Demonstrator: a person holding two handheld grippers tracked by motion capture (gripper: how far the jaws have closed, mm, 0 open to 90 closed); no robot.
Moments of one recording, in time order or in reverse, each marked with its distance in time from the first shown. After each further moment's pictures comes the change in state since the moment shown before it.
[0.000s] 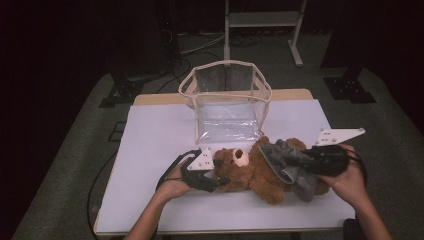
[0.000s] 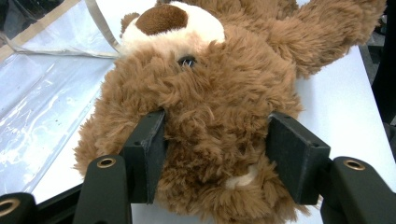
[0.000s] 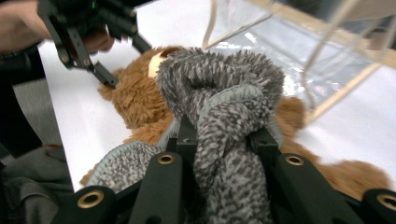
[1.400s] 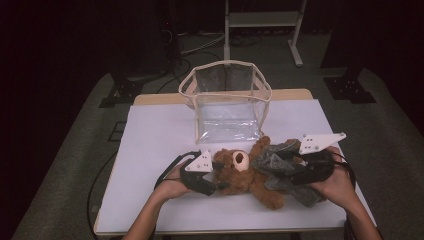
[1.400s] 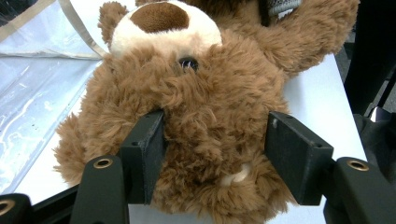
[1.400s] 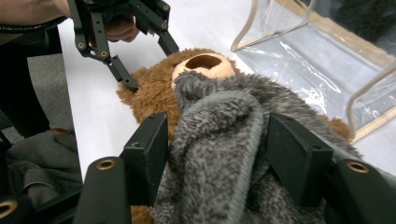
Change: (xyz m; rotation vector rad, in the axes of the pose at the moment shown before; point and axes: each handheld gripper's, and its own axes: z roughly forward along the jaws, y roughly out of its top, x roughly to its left) left arm -0.001 -0.001 -0.004 -0.001 -0.074 0.017; right arm 0.028 0.012 0.027 0.034 0.051 -0.130
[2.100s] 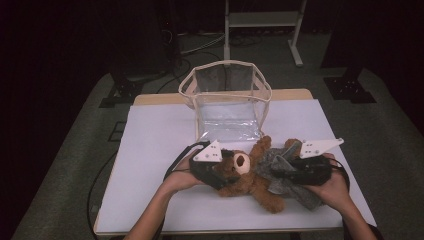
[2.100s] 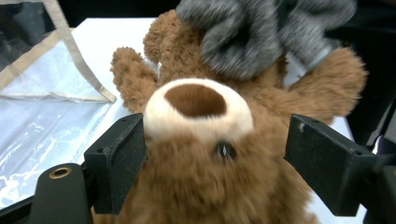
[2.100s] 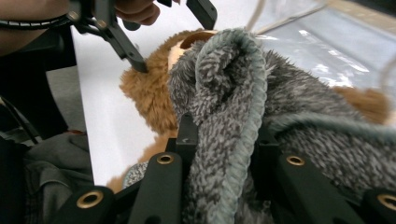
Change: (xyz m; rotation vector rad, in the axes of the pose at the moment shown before) left arm 0.011 0.036 0.017 -0.047 0.010 0.034; right arm -0.007 -0.027 0.011 -0.025 0.068 0.072
